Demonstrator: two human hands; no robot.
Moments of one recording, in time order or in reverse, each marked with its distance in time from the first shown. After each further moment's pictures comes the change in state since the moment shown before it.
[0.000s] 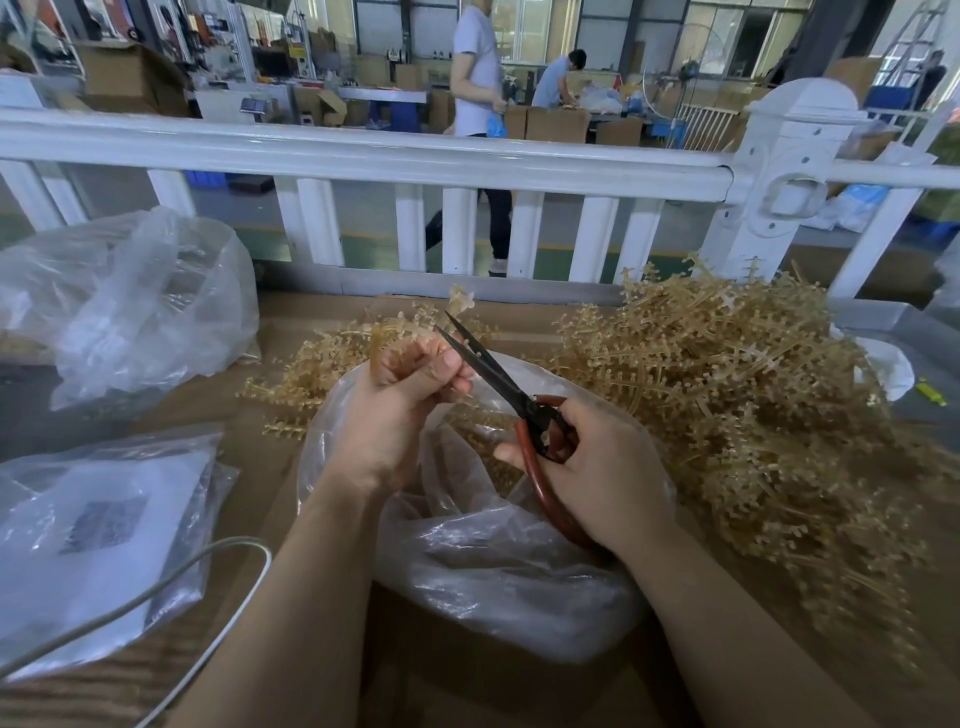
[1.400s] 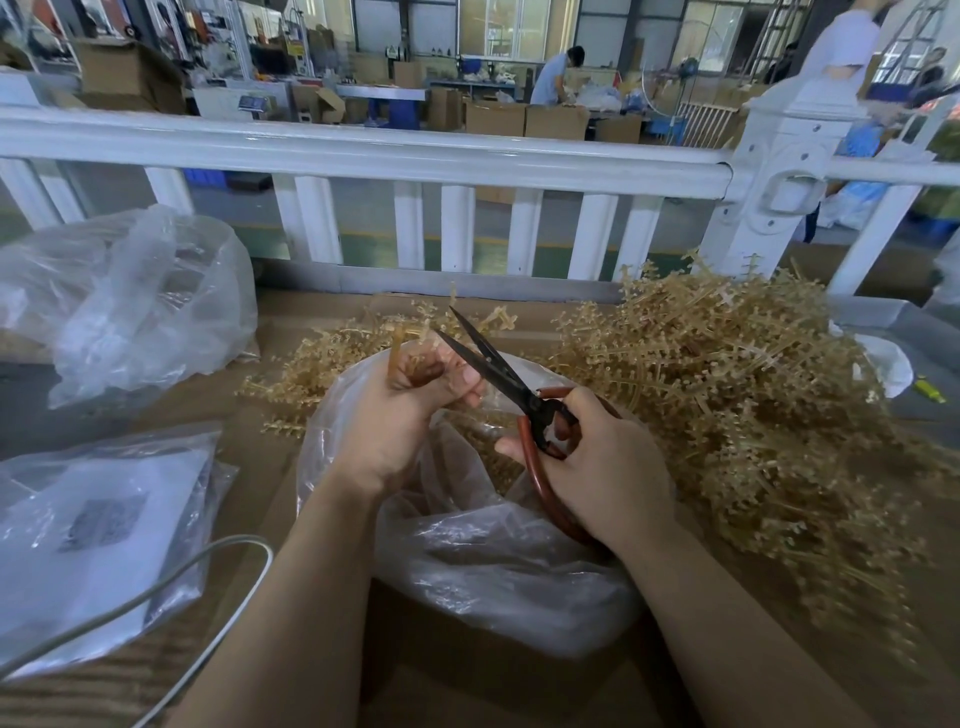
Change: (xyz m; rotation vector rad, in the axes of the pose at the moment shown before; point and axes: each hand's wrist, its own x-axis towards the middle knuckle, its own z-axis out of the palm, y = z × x) left_hand 0.001 -0.009 -0.002 0.171 -0.048 -0.003; right_hand 0.002 0.005 0.002 -0.031 -0.020 0.048
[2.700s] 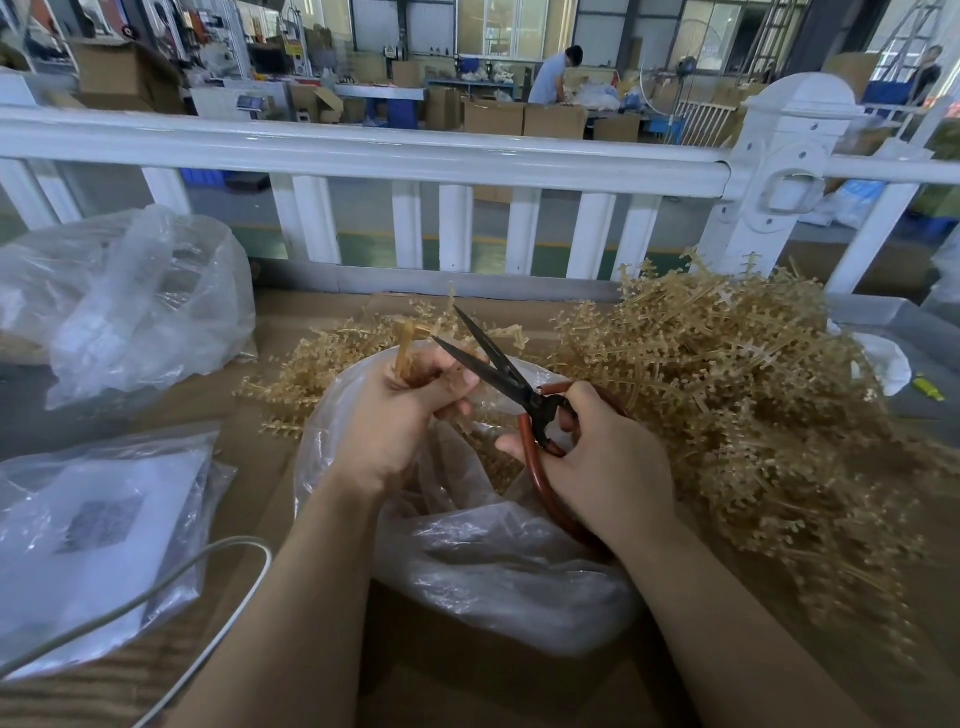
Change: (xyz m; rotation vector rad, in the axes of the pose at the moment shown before) left_hand -0.005 0.008 0.006 -0.002 -0.017 0.029; right_hand 0.001 -0.002 -0.003 -0.072 -0.068 0.093
